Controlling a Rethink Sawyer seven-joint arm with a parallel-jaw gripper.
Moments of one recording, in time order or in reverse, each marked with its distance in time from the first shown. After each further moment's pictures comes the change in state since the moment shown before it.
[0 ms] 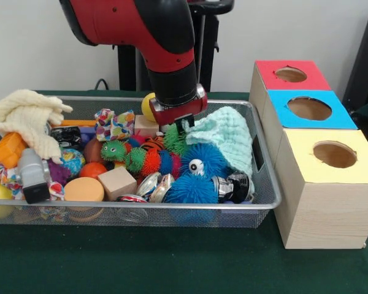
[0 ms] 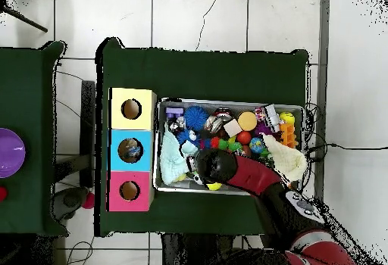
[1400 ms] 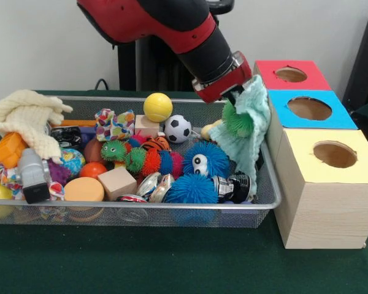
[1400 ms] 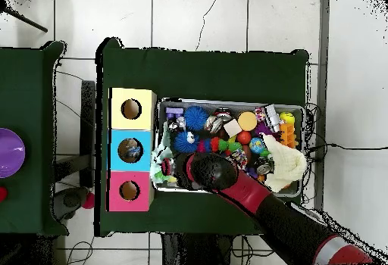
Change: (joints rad) arm -0.236 0.005 0.352 0.253 0.190 -0.067 0.000
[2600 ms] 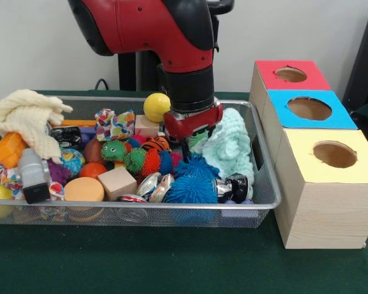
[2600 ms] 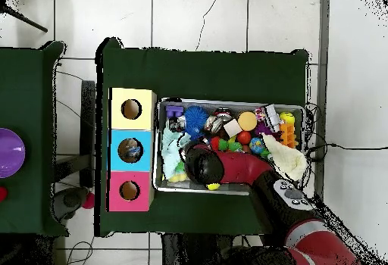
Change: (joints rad) arm 0.229 0.002 -0.255 -0.289 -0.486 -0.153 0.000
